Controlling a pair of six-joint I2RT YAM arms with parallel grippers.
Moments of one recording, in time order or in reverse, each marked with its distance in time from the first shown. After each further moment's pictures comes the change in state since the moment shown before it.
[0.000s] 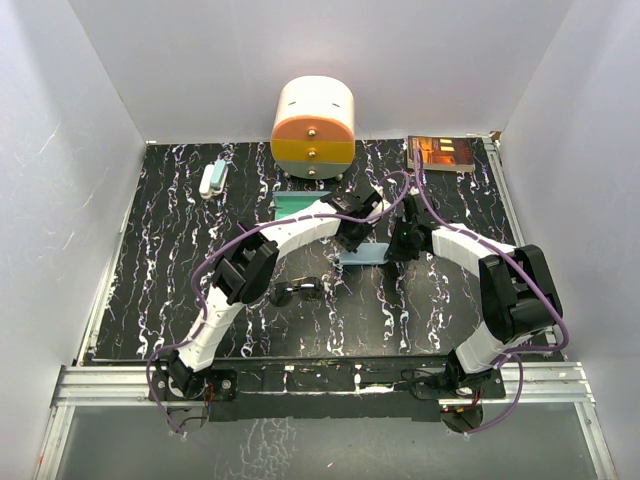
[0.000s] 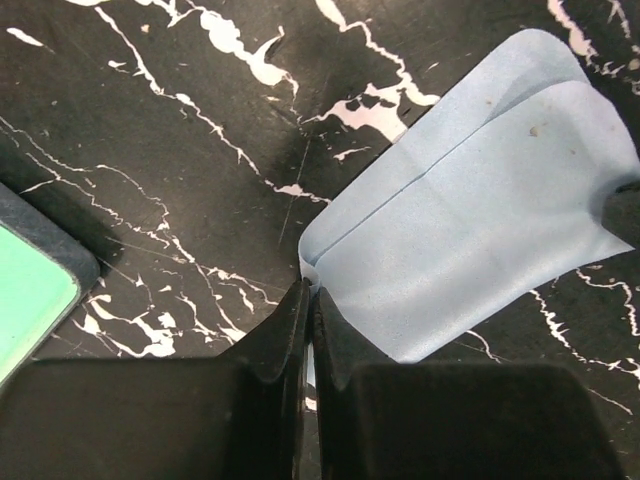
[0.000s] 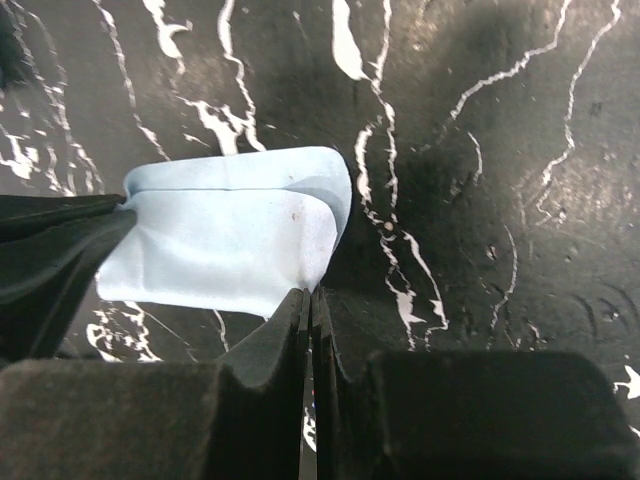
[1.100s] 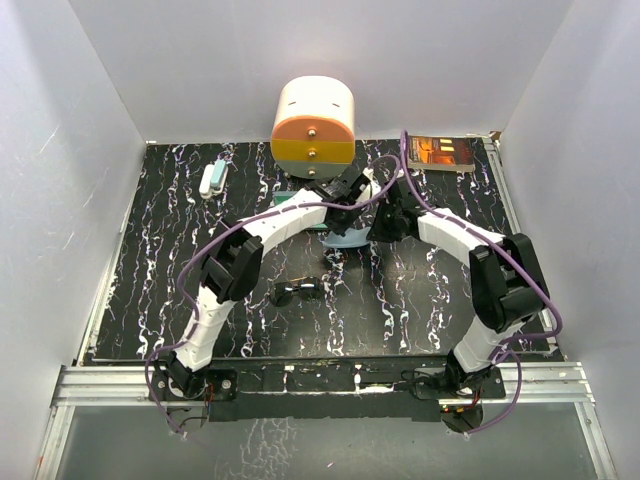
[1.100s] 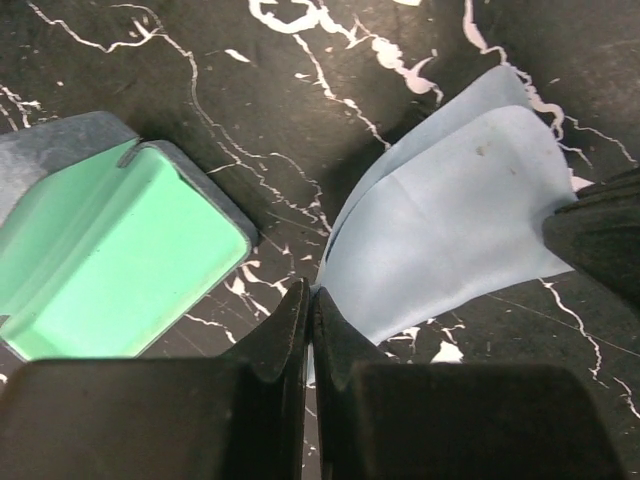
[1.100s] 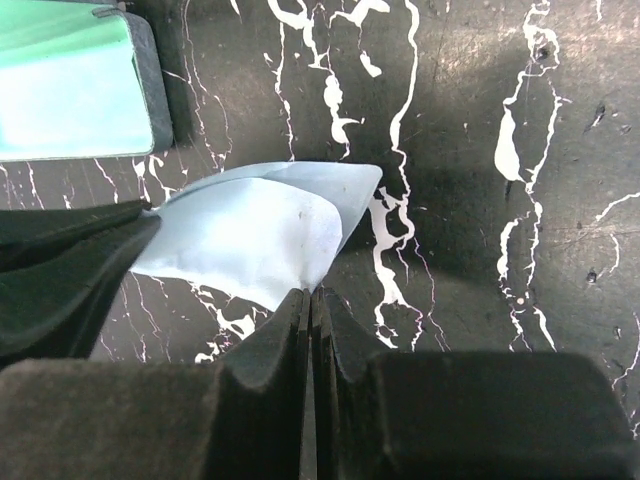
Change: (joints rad) left arm 0.052 -0.076 0.001 -0.012 -0.082 0.103; right arm 0.083 0.080 0.191 0.002 0.001 0.070
